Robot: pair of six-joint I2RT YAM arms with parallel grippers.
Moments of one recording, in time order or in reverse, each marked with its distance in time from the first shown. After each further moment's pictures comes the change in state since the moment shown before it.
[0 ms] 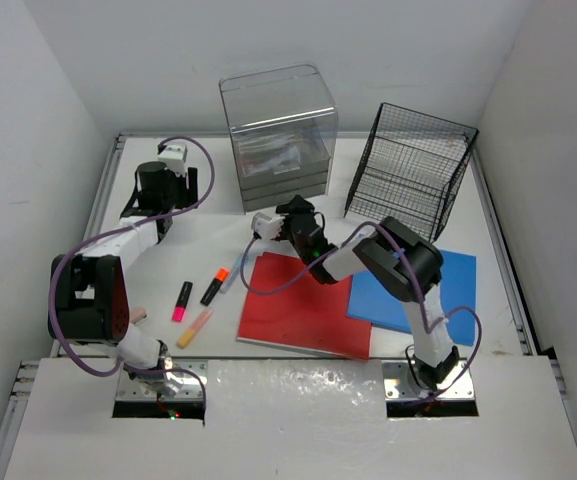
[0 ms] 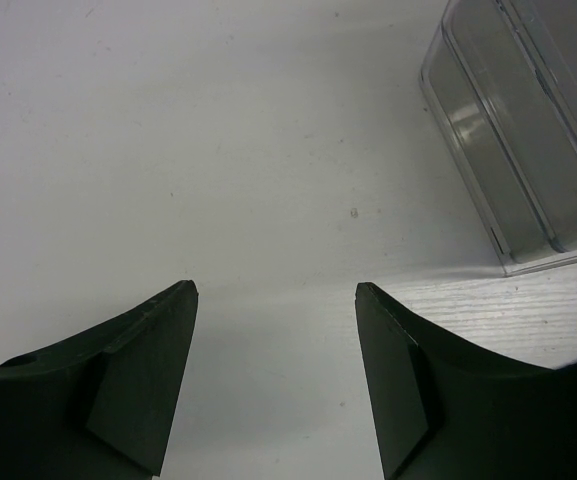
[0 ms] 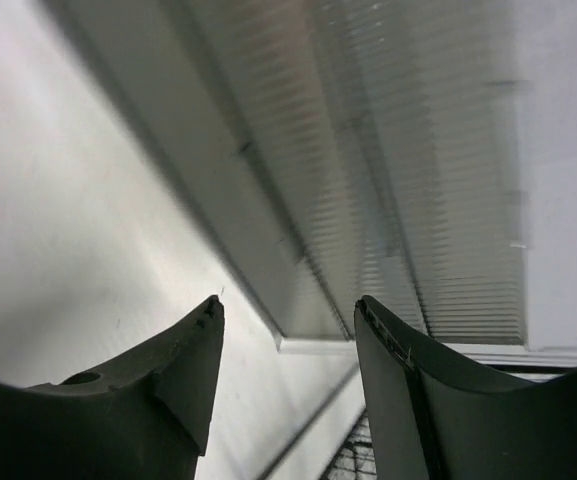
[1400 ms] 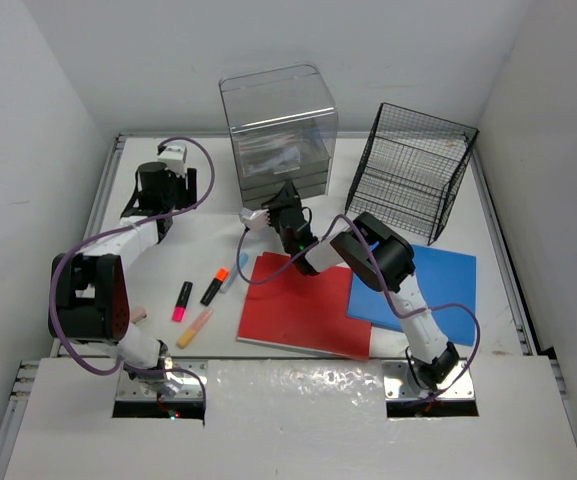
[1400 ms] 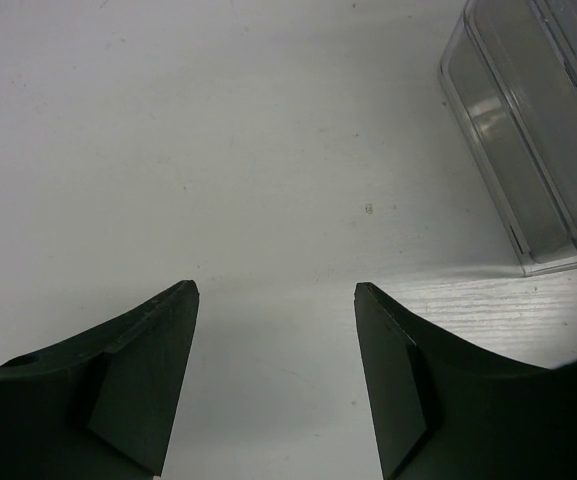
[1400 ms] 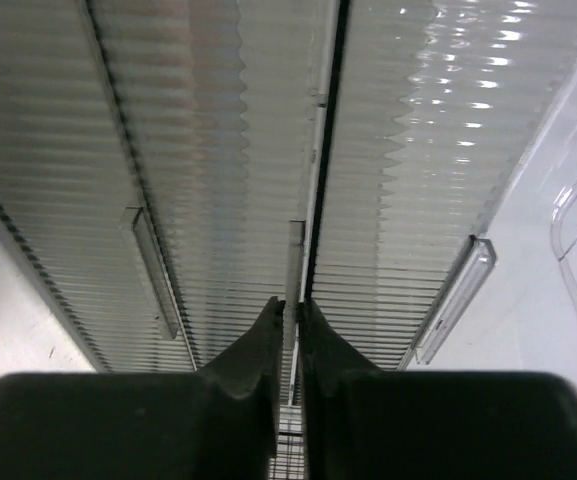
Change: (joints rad) left arm 0.000 0.006 0.000 -0.003 -0.039 0.011; right arm -0.002 0.273 0.253 0.192 0.164 -0.569
